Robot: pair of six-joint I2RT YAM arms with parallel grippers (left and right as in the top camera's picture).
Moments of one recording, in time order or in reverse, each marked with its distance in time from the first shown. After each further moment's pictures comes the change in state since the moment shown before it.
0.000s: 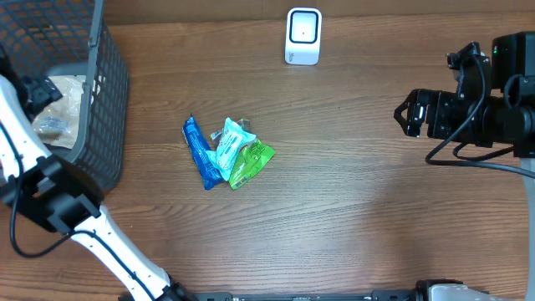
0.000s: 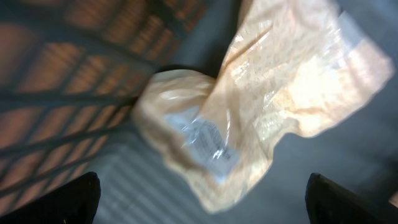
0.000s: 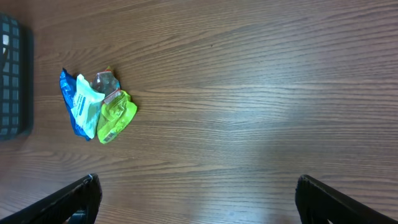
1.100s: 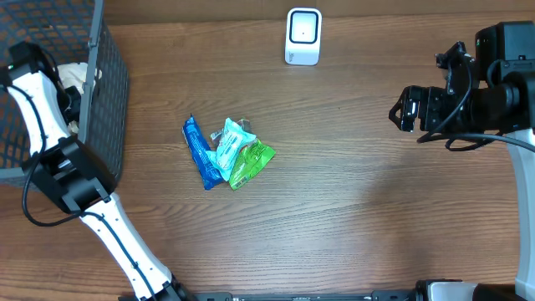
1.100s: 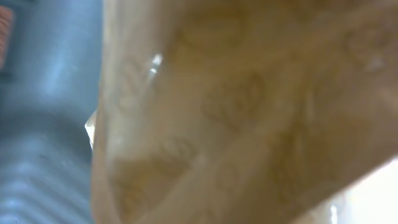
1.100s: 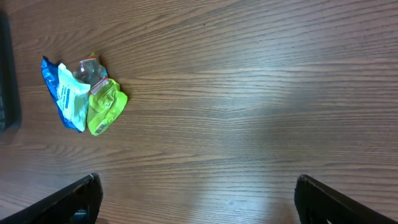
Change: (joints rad) left arm -0.085 0.196 0.007 0.027 -0.061 0.044; right arm 0.000 0.092 0.000 -0.027 0.000 0.003
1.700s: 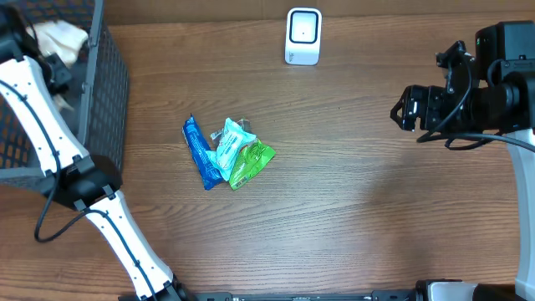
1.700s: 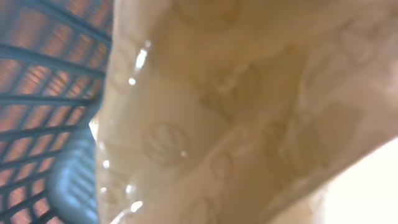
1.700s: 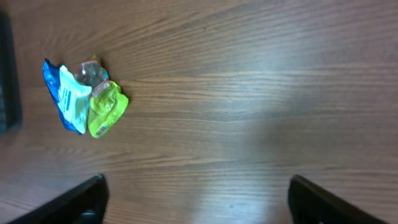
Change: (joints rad) left arm -0.032 -0.007 0.594 -0.379 0.074 -0.100; right arm 0.000 0.000 0.000 0.013 -0.002 0.000
